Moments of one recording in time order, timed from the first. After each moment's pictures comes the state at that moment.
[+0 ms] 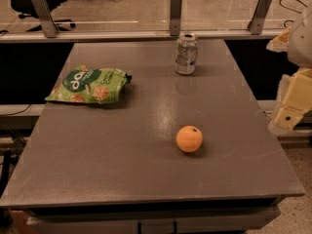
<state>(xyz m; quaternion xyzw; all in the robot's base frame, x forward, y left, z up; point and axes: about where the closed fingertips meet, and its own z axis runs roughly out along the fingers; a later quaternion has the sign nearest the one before) 0.438 -0.216 0.977 -0.60 0.78 -0.04 0.16</state>
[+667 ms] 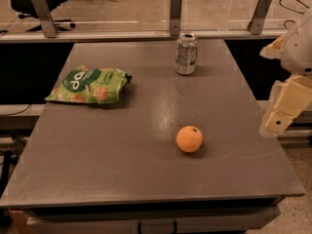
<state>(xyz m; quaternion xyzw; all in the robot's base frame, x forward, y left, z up) 0.442 -0.207 0.963 -0.60 0.78 -0.01 0.18</state>
